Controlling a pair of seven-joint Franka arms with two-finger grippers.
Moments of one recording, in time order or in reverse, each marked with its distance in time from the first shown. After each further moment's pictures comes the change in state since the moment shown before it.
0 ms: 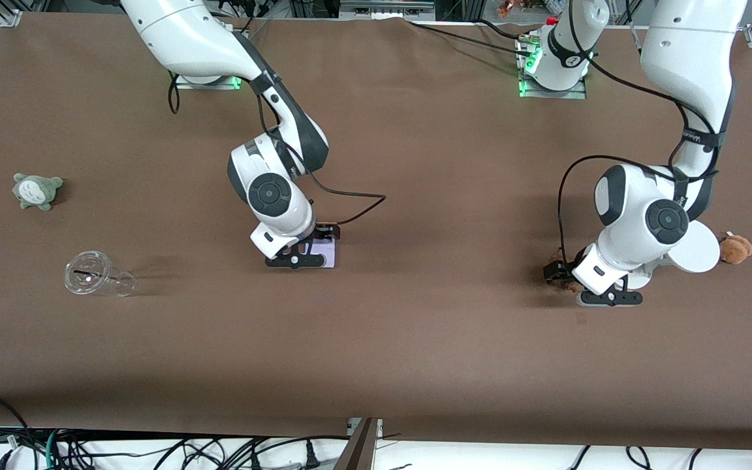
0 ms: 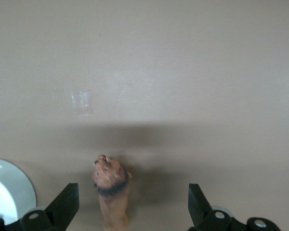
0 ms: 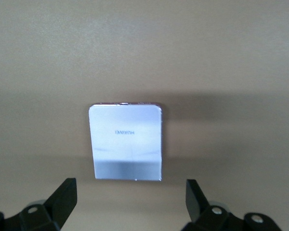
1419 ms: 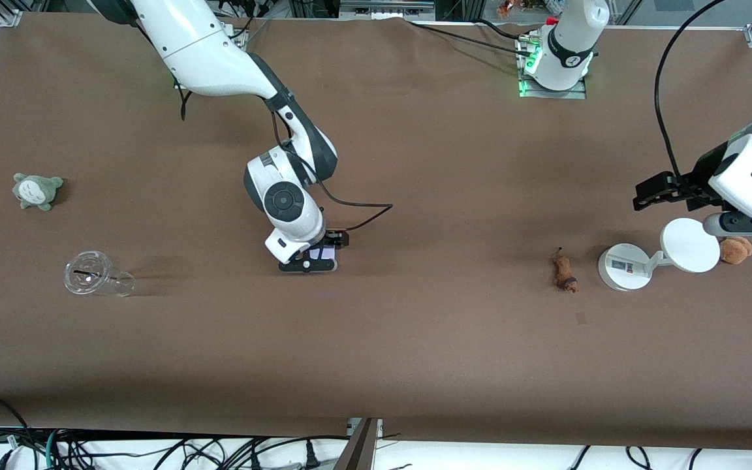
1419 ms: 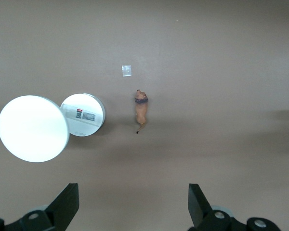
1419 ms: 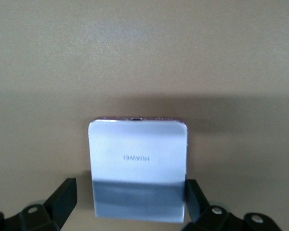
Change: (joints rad) left arm 0.054 -0.306 0.026 0.363 0.025 -0.782 -0.013; right arm 0.016 0.093 -0.001 0.005 -0.001 0.125 0.000
